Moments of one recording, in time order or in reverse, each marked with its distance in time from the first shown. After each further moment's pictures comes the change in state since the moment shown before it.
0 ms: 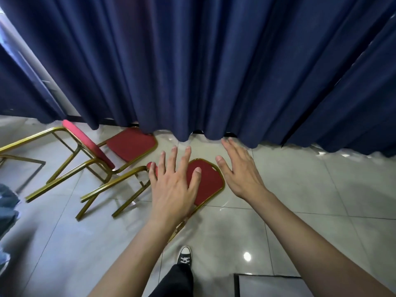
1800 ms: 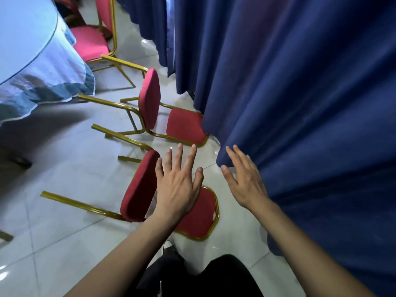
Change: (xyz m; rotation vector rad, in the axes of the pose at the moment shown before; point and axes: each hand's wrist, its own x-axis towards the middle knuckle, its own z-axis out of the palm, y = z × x) left_hand 0.325 0.170 0.170 0.098 0.290 -0.866; right_hand 0.453 0.177 -0.010 -0.068 -0.554 -0.868
